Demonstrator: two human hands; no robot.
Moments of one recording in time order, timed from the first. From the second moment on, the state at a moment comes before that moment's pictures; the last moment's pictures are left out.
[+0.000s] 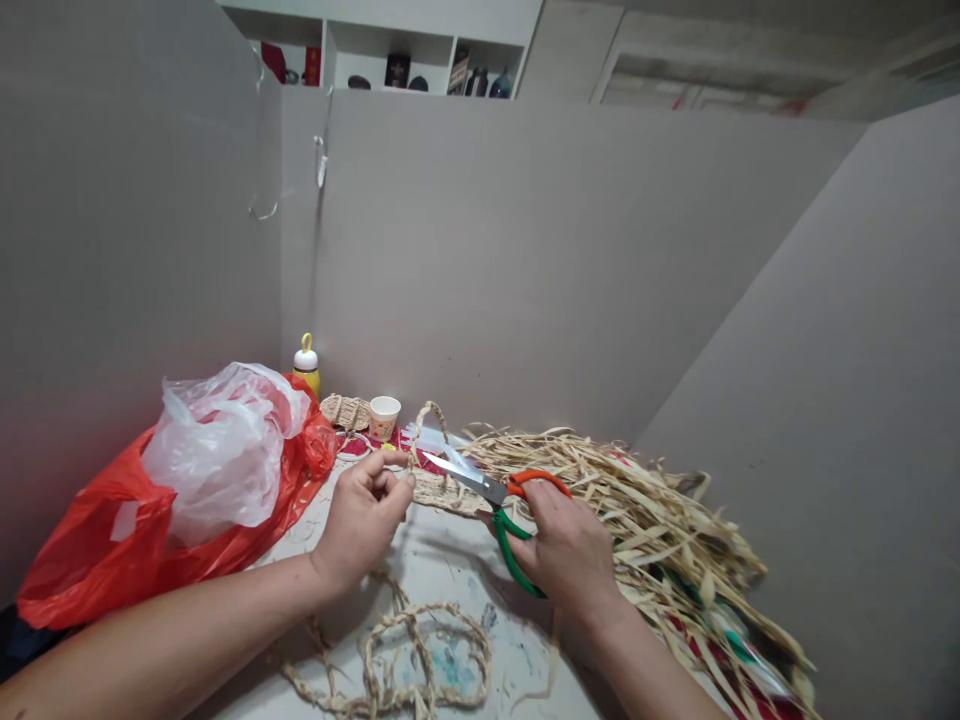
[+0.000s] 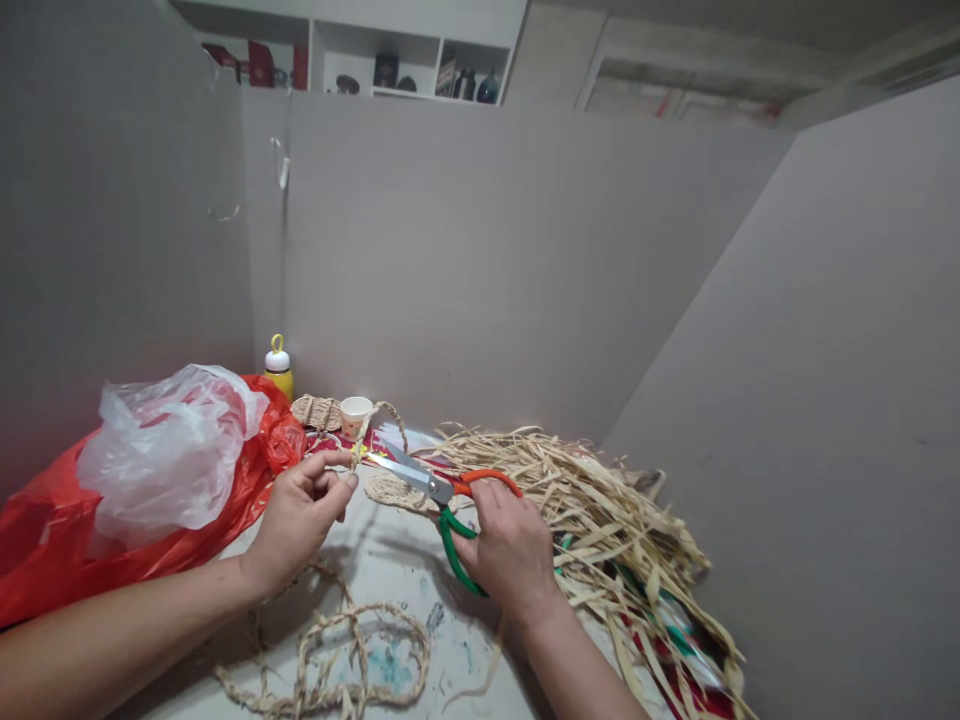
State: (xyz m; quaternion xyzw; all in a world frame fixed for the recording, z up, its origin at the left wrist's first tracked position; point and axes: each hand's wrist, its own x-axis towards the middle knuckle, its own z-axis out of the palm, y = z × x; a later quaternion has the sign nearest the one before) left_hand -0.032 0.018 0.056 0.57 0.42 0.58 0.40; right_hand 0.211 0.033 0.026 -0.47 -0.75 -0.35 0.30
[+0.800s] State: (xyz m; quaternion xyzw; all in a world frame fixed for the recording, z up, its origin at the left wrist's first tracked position) left_hand -0.036 0.021 0.051 0.64 0.45 0.57 0.26; right_hand 0.199 0.026 0.029 -0.47 -0.74 -0.38 0.29
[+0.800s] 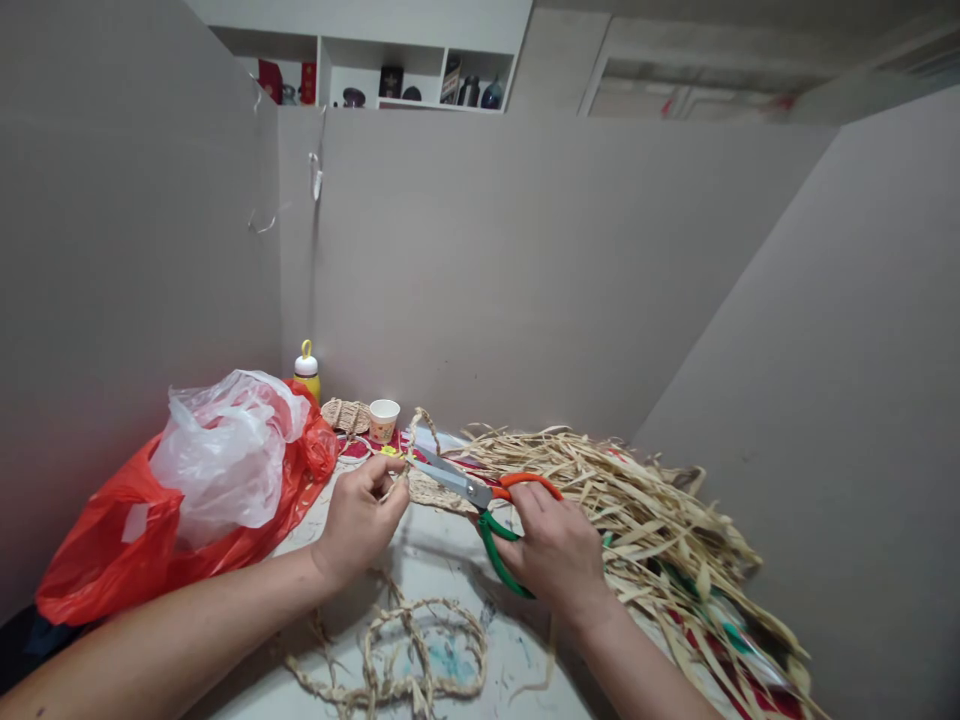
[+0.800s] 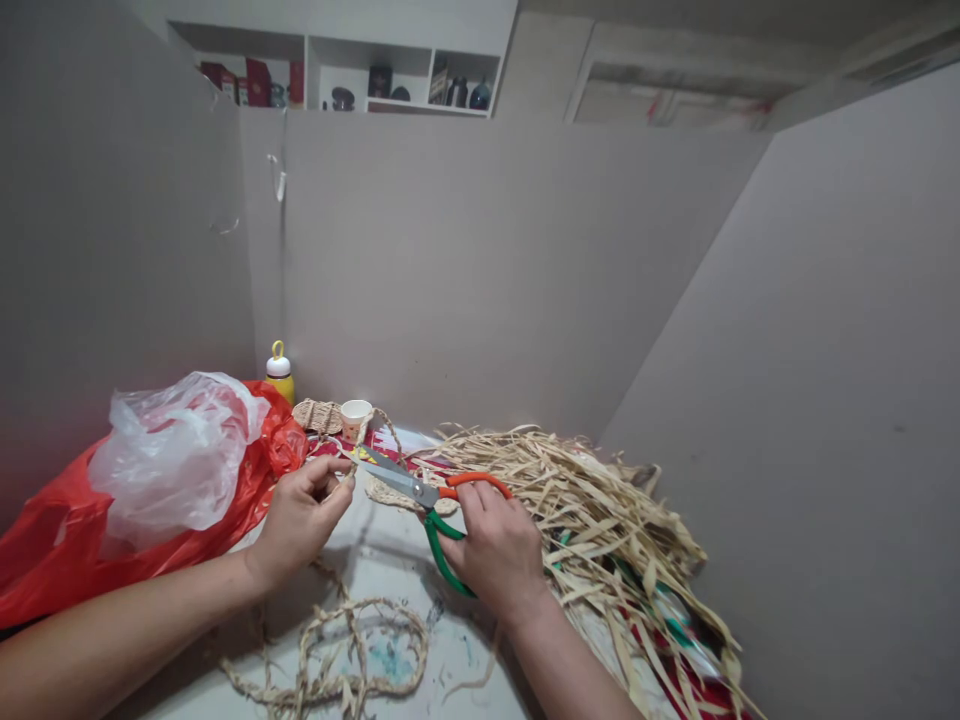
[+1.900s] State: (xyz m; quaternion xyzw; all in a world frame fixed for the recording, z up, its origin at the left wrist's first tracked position) left_hand -0.043 0.040 0.067 0.52 0.31 0.54 0.59; right_hand 0.198 0.031 0.012 -0.54 -0.75 -0.20 0.32
